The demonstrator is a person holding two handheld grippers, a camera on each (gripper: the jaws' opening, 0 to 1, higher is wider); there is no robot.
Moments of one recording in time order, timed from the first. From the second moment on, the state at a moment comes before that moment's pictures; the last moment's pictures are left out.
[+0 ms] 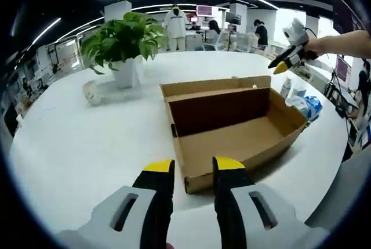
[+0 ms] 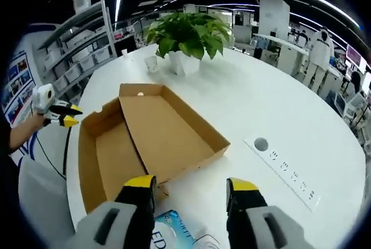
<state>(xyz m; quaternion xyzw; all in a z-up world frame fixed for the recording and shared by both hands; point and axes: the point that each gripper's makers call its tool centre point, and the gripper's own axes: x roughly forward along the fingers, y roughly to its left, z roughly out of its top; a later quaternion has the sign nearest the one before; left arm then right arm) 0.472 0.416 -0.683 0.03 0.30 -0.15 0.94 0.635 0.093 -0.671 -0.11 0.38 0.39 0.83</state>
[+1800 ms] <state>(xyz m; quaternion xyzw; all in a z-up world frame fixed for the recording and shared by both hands) 0.485 0.430 -0.715 -0.04 0.33 -0.03 0.94 0.677 0.118 -0.734 -0.05 0.48 0.21 0.85</state>
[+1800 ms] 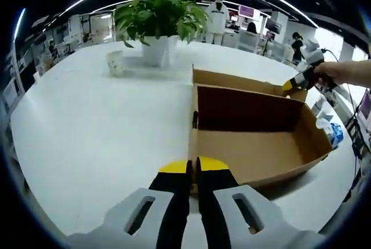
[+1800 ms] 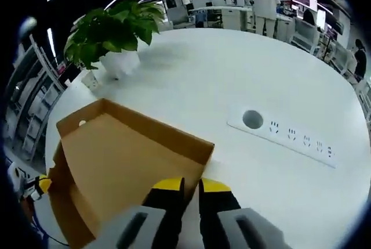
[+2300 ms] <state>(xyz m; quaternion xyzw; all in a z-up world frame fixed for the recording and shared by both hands) 0.485 0.428 -0.715 -0.05 0.33 -0.03 0.94 0.681 0.114 -0.694 -0.02 0.42 0.18 0.89</state>
